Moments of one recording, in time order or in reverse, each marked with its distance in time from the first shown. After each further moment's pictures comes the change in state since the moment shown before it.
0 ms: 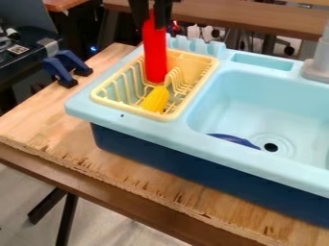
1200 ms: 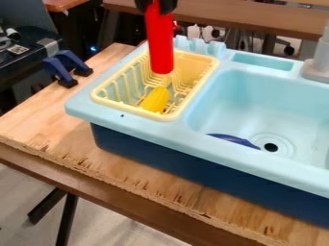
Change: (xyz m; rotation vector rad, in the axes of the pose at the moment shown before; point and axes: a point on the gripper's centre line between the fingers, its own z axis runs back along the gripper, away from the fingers) arm -0.033 -0.027 0.033 0.013 -0.064 -0.008
